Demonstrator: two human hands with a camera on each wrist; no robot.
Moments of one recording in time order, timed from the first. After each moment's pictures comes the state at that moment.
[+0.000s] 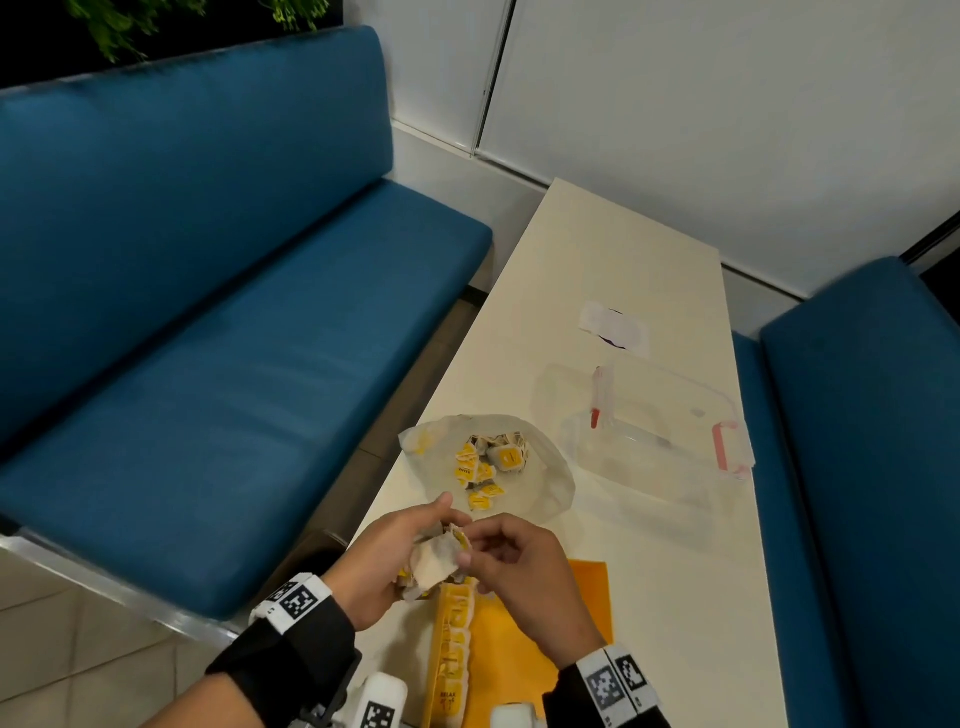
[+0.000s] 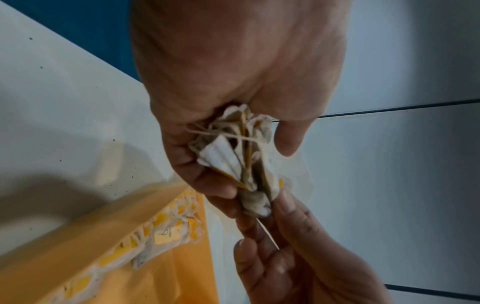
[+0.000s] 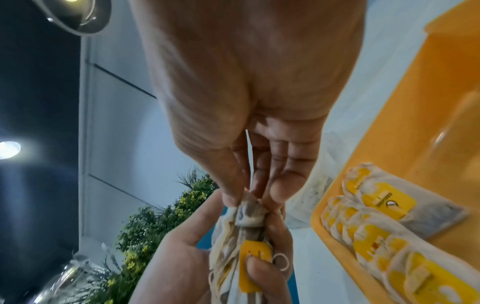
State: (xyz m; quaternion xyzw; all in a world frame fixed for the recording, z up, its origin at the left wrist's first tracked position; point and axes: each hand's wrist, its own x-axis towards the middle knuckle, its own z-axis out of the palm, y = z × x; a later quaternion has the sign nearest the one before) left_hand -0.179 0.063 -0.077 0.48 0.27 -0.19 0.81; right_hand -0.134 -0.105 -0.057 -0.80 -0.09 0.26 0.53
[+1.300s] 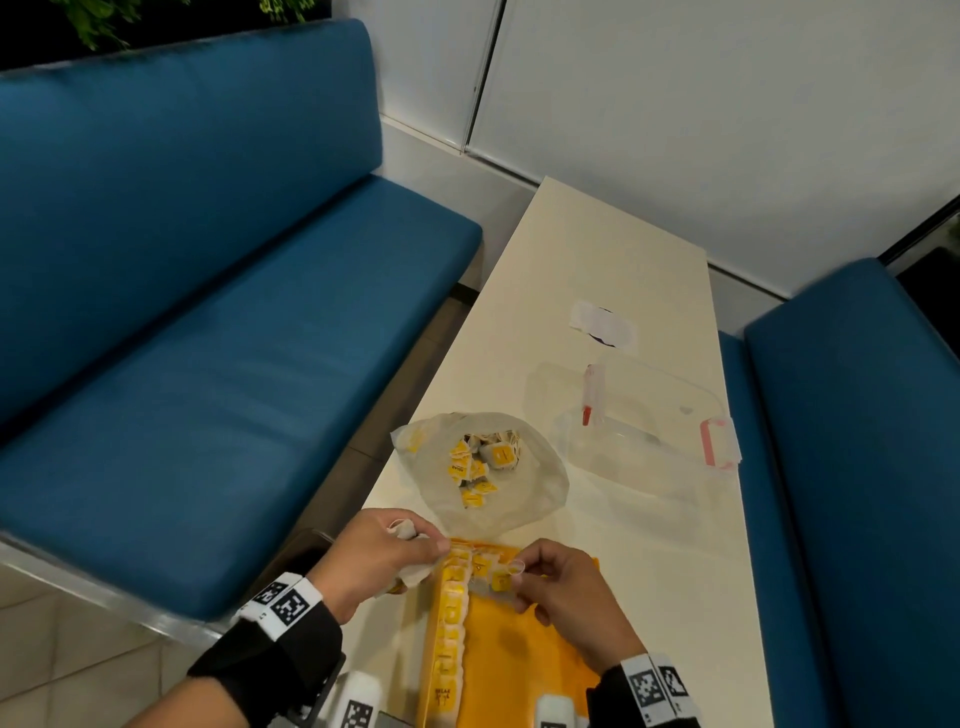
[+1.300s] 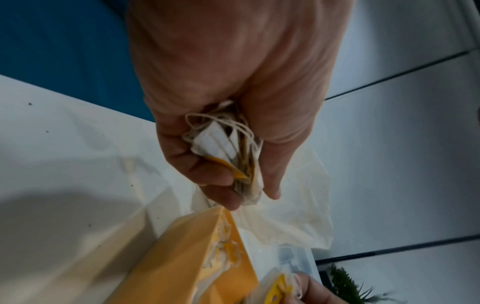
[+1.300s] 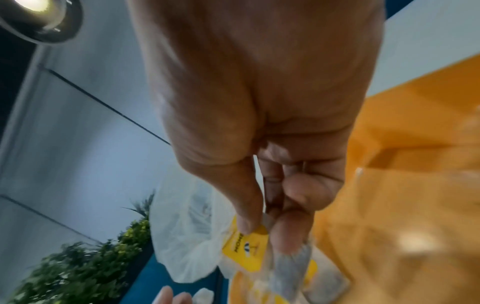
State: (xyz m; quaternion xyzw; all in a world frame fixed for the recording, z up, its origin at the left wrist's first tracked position) left_hand -0.185 0.078 -0.100 0.66 0.23 -0.13 0.71; right_hand -0.121 -0.160 -0.080 -0.81 -0.01 0.30 0.51
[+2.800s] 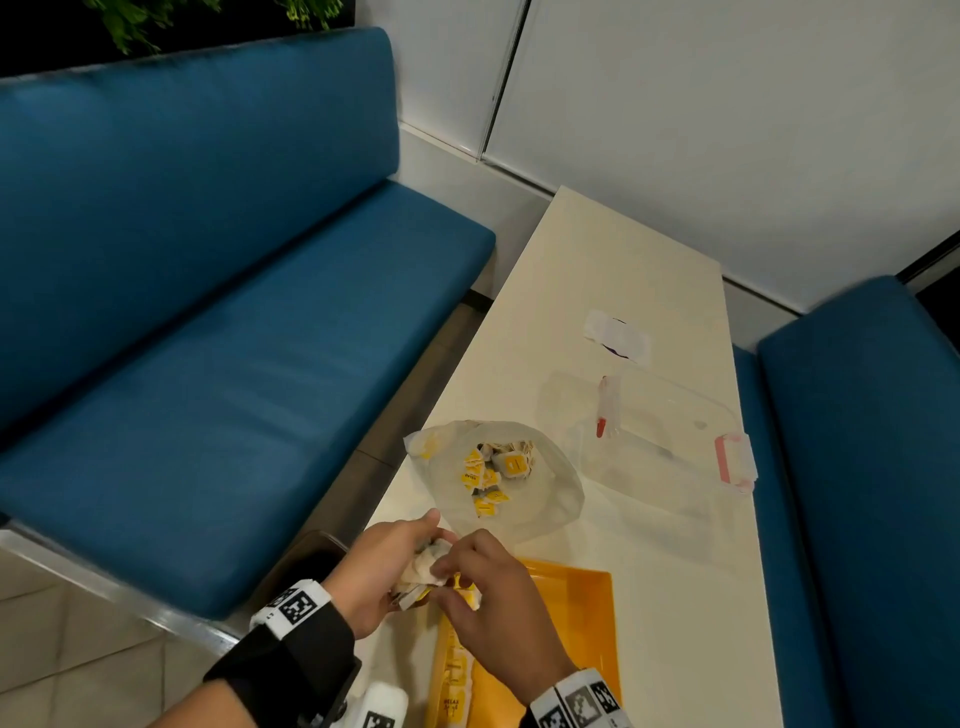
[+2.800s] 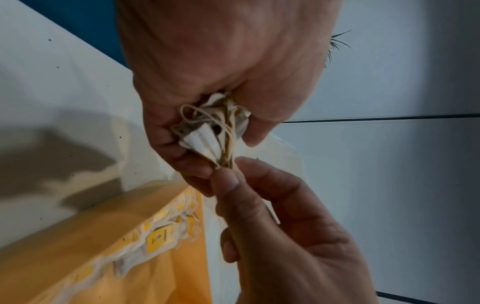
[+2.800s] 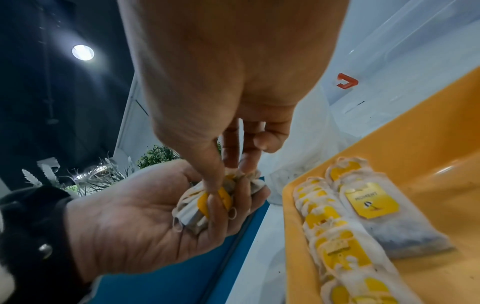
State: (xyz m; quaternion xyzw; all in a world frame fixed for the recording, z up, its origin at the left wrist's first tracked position) left_hand -0.182 0.075 -0.097 0.47 0.34 -0.19 0.79; right_hand -0.156 -0.089 -0.076 -0.87 -0.33 0.15 0.34
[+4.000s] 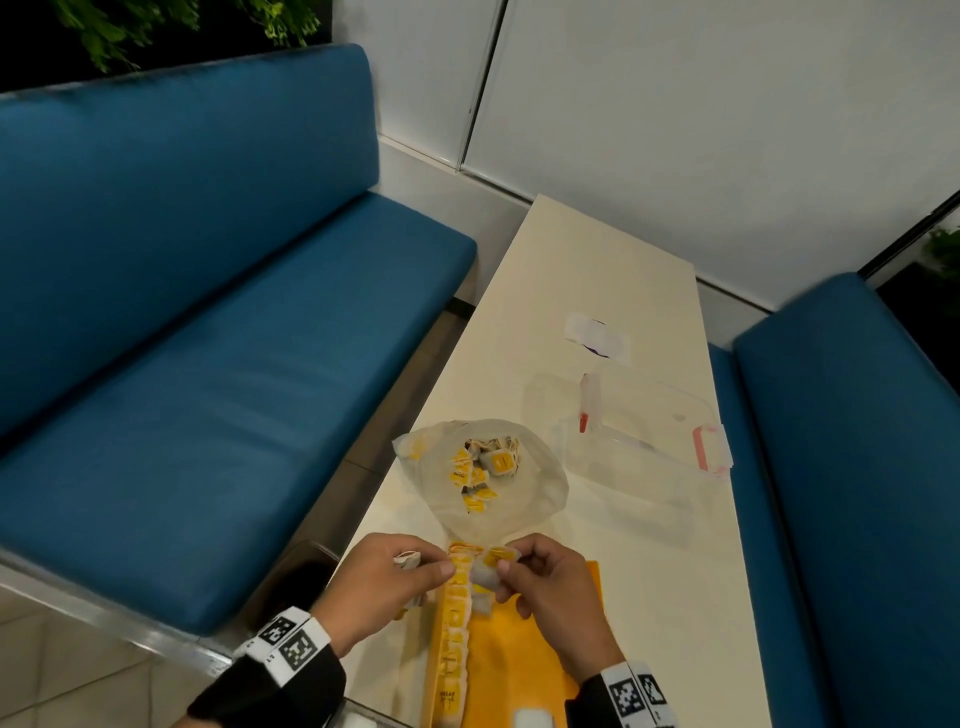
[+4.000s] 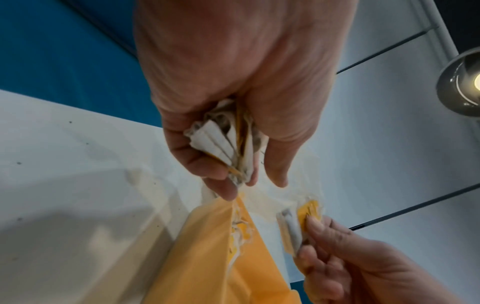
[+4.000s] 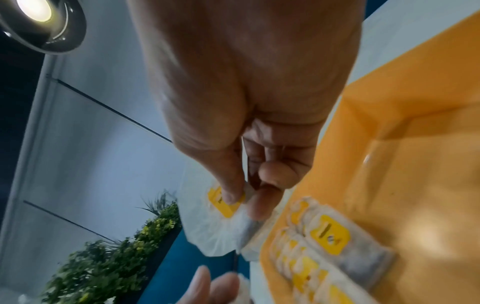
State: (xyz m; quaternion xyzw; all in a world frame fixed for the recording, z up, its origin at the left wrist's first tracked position) left_hand -0.205 0.073 -0.113 0.73 0.16 -0.09 0.66; right_hand -0.140 -0.137 -0.075 -0.79 -0.01 0.22 0.57
